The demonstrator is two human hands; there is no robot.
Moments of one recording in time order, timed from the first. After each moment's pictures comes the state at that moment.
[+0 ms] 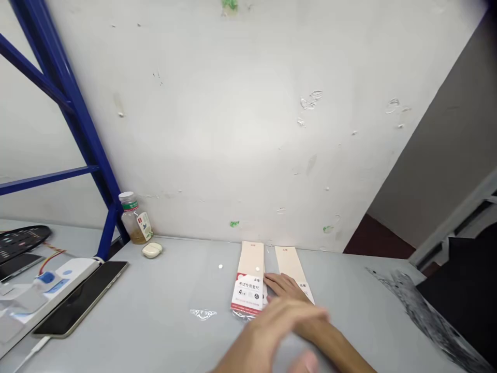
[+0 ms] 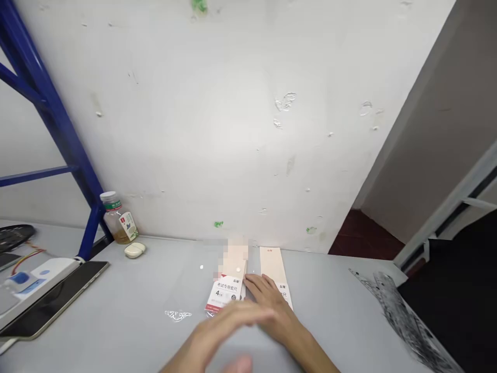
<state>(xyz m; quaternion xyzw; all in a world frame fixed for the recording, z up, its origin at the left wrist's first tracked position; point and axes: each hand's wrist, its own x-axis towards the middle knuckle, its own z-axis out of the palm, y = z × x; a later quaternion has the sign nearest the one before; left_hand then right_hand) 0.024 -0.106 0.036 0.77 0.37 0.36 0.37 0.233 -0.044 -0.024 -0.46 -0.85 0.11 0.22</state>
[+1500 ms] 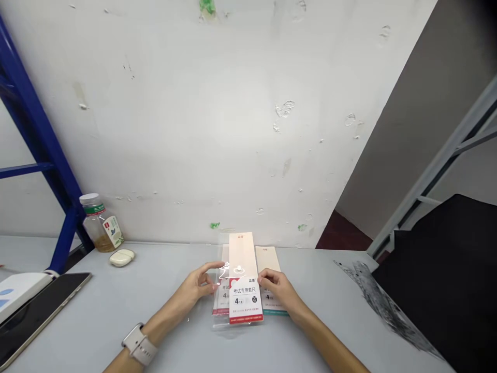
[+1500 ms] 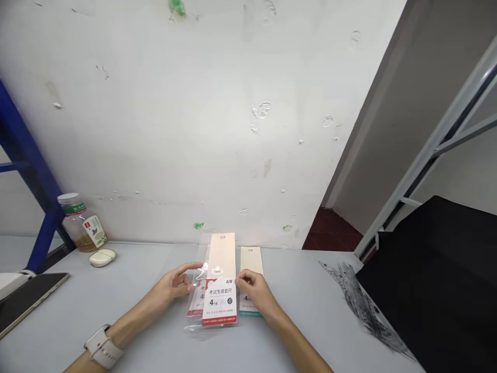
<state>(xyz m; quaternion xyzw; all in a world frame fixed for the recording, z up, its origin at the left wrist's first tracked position) -0.020 -0.006 0.020 0.62 0.44 0.31 0.57 0.240 -0.033 -0.006 -0.51 -0.57 0.49 0.42</state>
